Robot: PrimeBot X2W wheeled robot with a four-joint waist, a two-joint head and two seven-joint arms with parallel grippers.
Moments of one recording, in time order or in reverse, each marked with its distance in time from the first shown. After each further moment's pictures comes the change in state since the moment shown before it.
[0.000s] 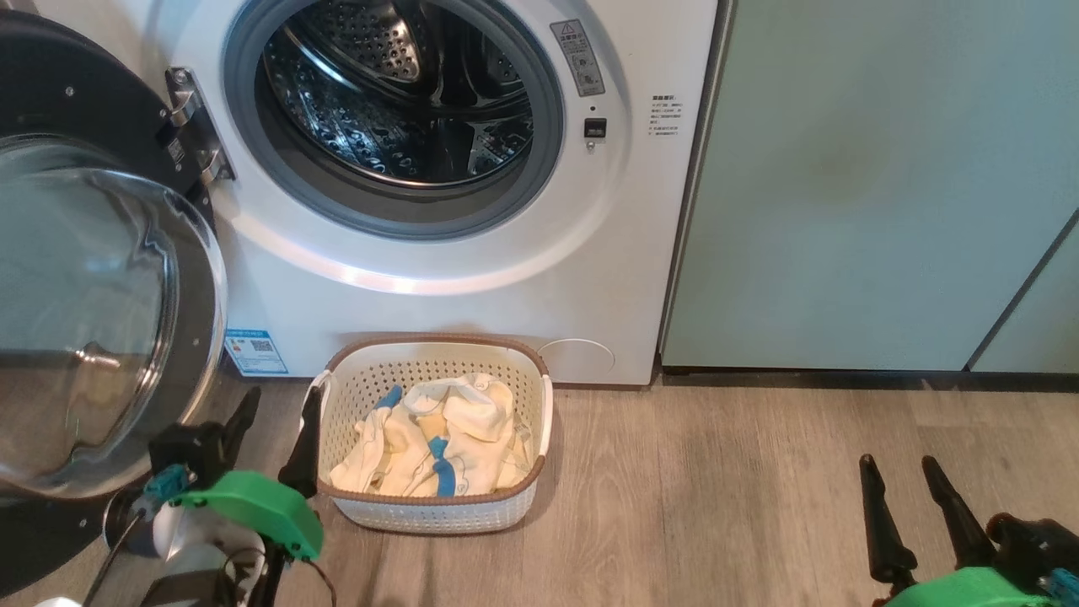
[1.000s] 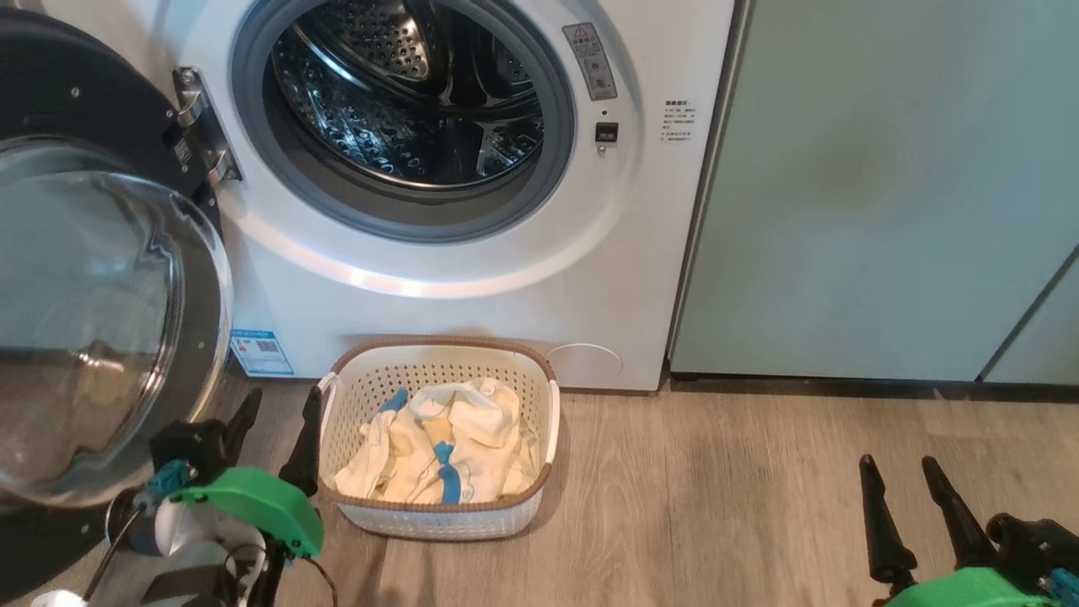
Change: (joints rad) left arm -0.020 0.007 -0.019 0.036 -0.027 0.000 0.000; right arm 0.000 0.002 -0.001 0.000 0.000 0.000 0.000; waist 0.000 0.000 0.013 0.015
